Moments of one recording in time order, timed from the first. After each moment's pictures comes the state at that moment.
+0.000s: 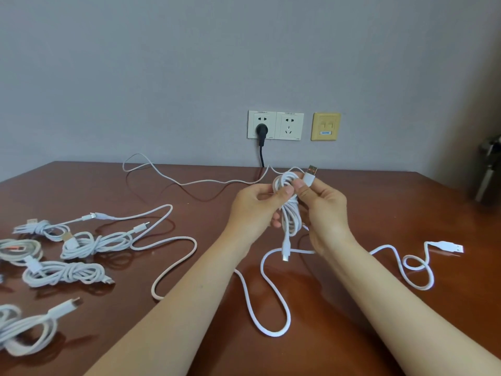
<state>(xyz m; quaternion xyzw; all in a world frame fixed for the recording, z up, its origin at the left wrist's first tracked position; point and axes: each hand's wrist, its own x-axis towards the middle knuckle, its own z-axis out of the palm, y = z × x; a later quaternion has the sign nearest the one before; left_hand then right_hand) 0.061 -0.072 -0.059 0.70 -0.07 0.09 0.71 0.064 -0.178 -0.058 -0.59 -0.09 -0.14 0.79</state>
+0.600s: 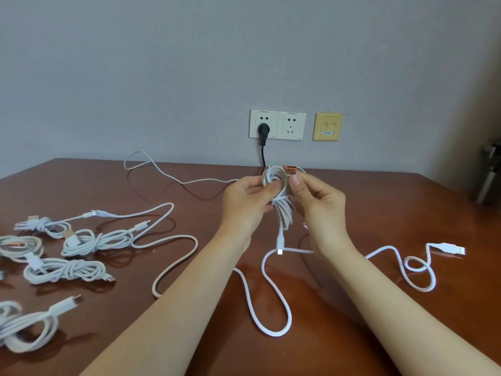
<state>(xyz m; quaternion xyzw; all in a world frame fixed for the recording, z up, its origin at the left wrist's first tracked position) 0.062 -0.067 -0.058 0.61 -0.03 0.14 0.78 0.058 -0.172 -0.059 -0.64 -0.18 -0.21 0.72</state>
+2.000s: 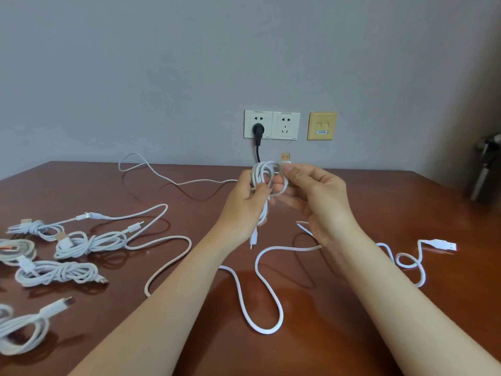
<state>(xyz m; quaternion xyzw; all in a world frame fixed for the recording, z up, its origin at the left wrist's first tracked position) 0.065 -0.064 -0.062 0.73 -0.13 0.16 0.65 0.044 -0.179 -0.028 -0.57 -0.10 -0.08 0.81</state>
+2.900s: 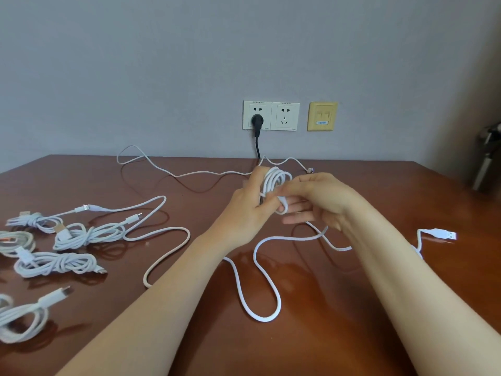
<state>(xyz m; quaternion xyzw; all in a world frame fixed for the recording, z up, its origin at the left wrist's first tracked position) 0.054 -0.061 -0.070 0.82 -0.22 0.15 0.50 0.055 -0.199 -0.026 -0.75 -0.05 0.10 0.65</state>
